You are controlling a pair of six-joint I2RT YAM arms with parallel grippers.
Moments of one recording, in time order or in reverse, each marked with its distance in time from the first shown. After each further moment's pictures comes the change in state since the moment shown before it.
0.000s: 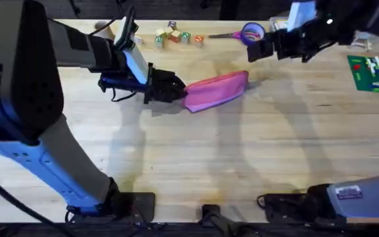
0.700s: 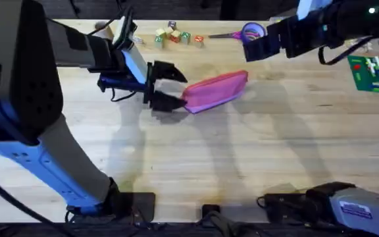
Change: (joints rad) left arm 0.005 0.000 0.000 0.002 0.008 0.000; right arm 0.152 -0.286 0.000 -0.120 0.000 -0.071
